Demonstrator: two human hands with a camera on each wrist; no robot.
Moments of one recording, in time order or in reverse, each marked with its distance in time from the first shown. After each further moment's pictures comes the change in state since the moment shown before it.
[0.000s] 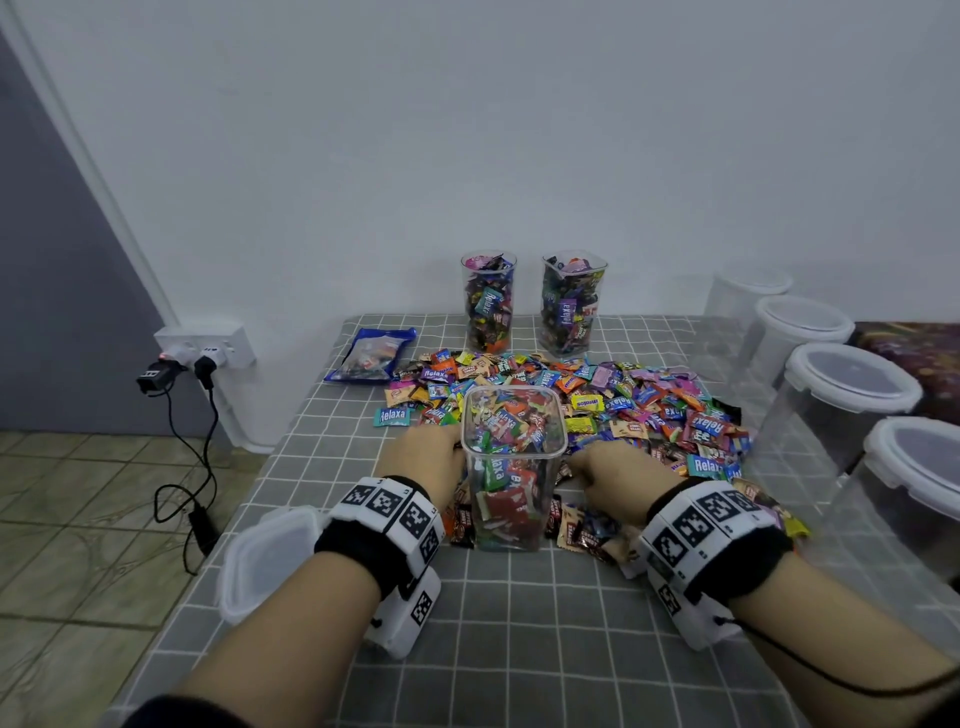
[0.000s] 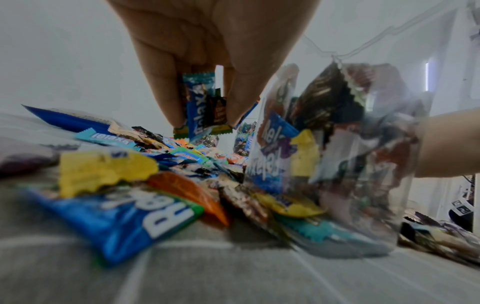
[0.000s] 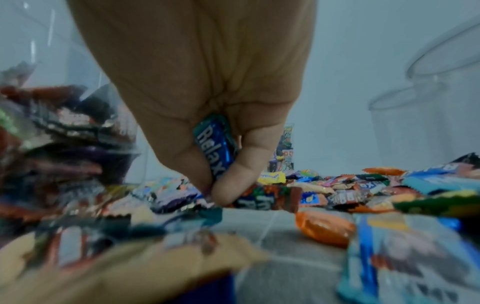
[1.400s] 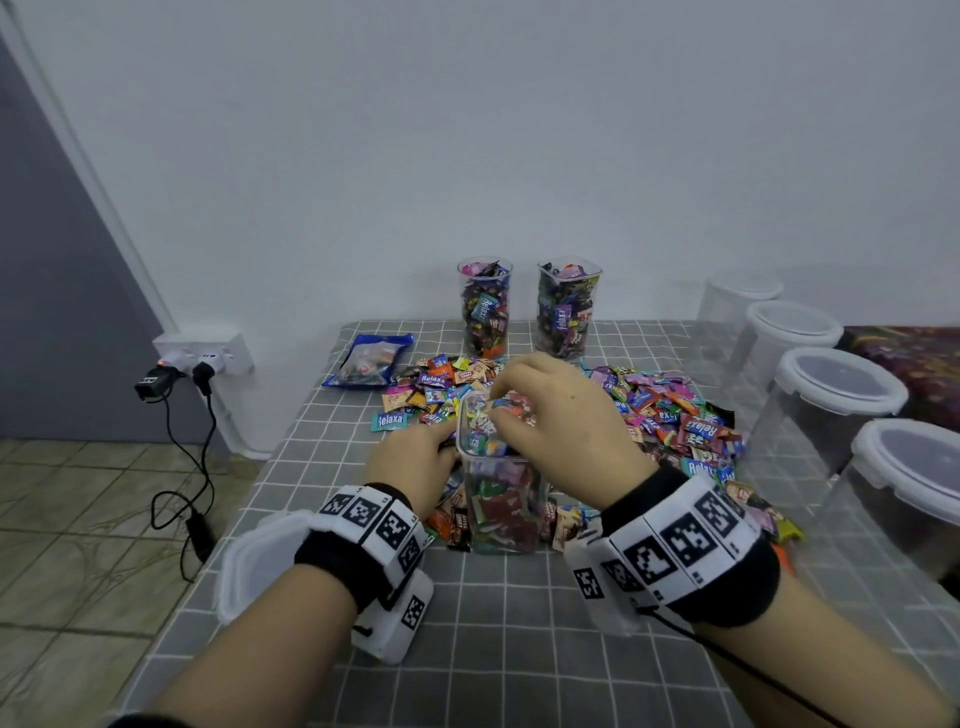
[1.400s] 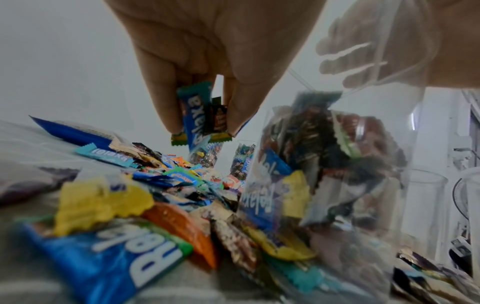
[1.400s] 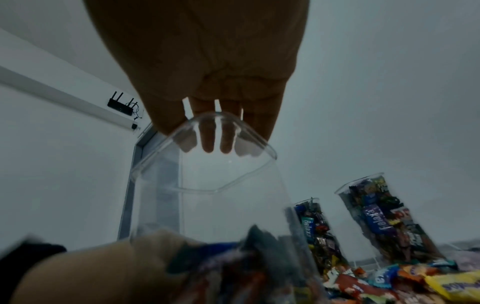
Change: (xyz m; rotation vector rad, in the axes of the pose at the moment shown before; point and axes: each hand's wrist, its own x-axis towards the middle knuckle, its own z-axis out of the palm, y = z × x) left_hand 0.003 -0.014 0.010 -0.227 0.141 0.015; right_hand -0.033 -0.066 -0.051 0.348 0.744 -0.323
